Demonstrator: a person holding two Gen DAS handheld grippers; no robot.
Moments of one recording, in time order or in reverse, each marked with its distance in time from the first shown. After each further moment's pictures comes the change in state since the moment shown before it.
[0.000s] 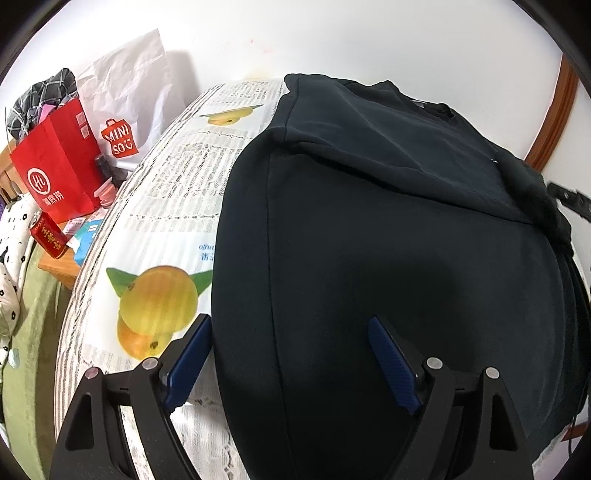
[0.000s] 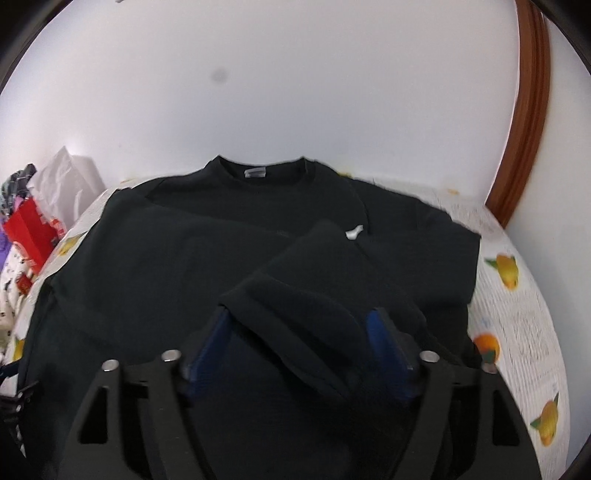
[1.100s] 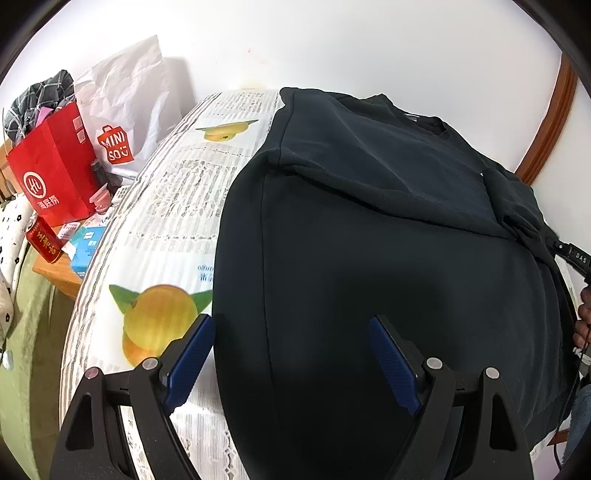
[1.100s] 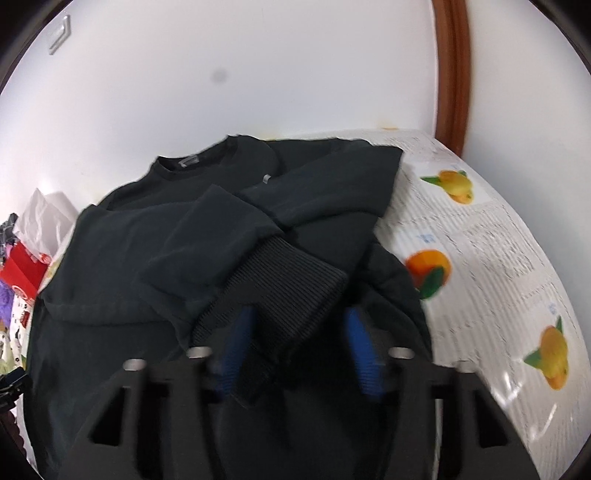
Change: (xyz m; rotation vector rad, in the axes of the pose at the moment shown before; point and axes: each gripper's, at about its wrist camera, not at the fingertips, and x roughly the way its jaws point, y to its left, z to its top) left arm -0.011 0.002 0.017 -0.007 -0.017 -0.037; right arm 0.002 -0.083 -0.038 0.201 0.035 -0.004
